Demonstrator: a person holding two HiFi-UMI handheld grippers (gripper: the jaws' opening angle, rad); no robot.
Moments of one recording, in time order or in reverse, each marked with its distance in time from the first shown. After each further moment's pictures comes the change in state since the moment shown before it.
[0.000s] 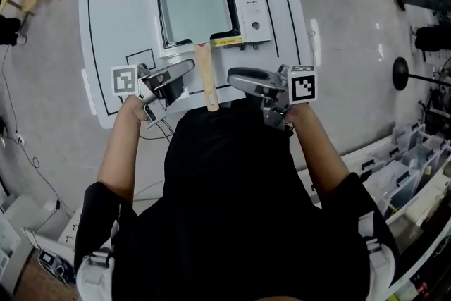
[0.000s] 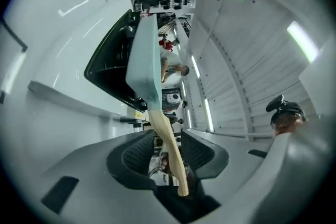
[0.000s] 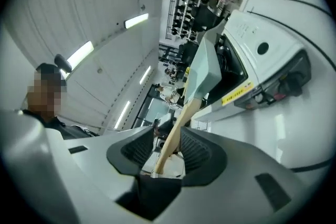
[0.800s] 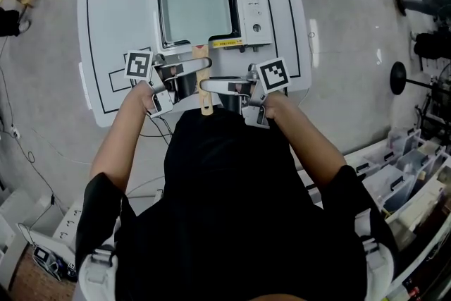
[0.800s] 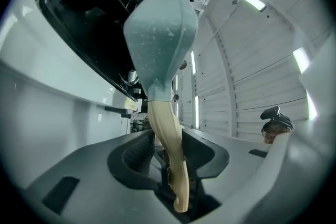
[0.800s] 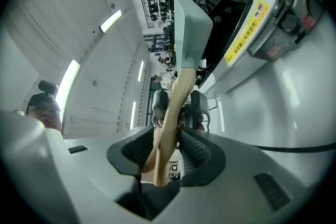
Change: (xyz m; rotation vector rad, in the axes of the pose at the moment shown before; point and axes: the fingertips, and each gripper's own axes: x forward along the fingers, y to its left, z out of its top) left arm 0.050 -0.005 -0.009 -0.186 0.106 -0.179; right arm 0.058 -0.021 -0.028 0.266 0.181 0.087
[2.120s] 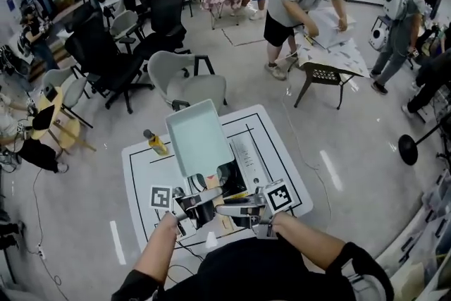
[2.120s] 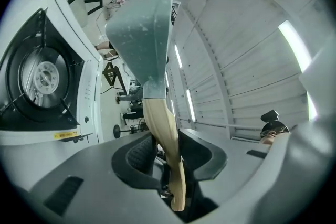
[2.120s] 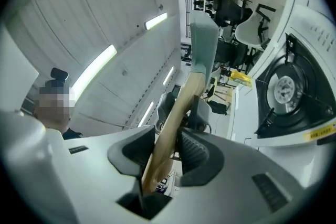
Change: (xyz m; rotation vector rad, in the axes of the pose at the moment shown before) left arm 0.024 -0.189 0.019 0.220 0.033 -0.024; right arm 0.012 0.183 0.041 -0.386 -0.121 0.160
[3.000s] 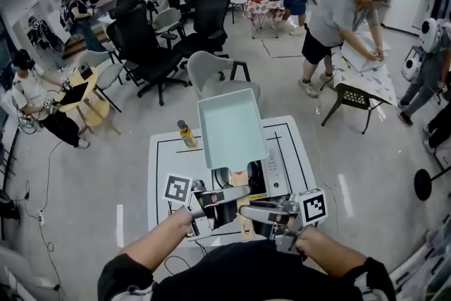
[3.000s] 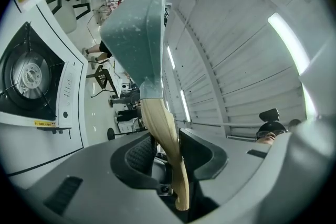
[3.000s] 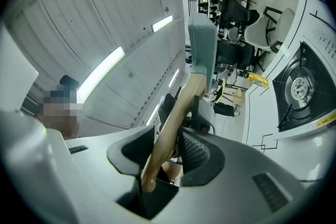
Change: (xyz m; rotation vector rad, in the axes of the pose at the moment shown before) left arm 0.011 -0.101 -0.027 0.043 -0.007 -0.036; right arm 0.011 0.104 0.002 0.006 -0.058 0.047
